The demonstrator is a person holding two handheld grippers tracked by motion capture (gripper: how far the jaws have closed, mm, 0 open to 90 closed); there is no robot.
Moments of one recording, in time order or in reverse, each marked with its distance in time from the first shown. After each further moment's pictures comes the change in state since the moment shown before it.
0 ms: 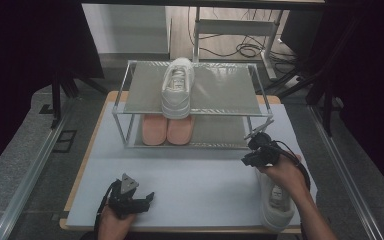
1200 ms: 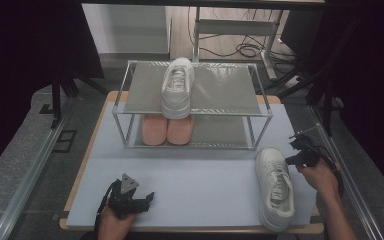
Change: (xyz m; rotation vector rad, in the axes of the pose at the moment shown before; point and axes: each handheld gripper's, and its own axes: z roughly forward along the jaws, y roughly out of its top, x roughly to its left) left arm 0.000 0.000 0.000 -0.001 0.000 -0.001; right arm -0.100 -0.087 0.001 0.073 -0.160 0.332
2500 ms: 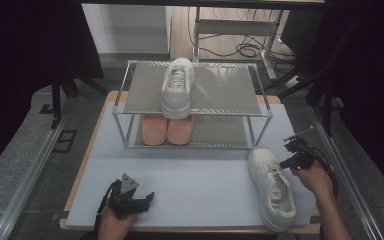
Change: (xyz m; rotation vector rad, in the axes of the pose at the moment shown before) left arm 0.000 0.000 0.000 0.000 0.000 0.000; right arm 0.014 0.002 0.009 0.039 0.046 0.016
